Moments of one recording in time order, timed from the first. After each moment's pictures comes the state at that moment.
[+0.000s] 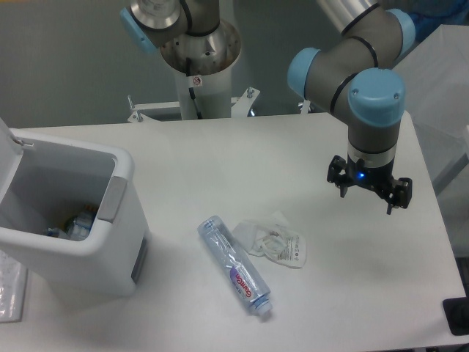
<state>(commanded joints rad) 2.70 -1.95 -1.53 -1.00 1.64 1.24</state>
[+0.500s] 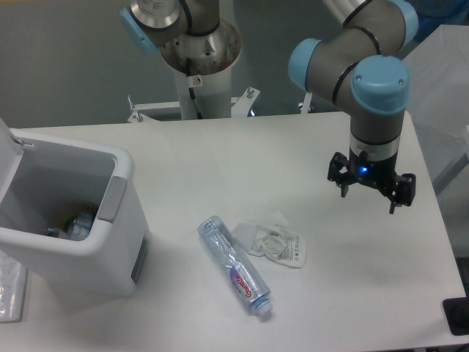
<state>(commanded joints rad) 2.71 -1.94 -1.49 -1.00 1.58 1.23</state>
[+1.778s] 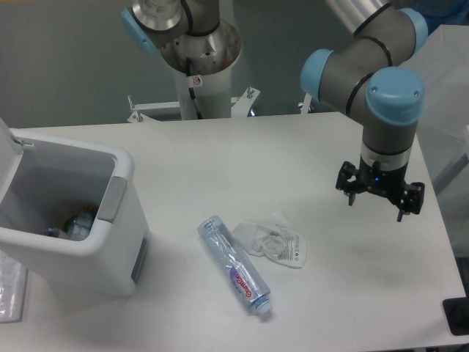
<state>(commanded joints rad) 2.71 -2.01 -1.52 -0.98 1.50 1.19</state>
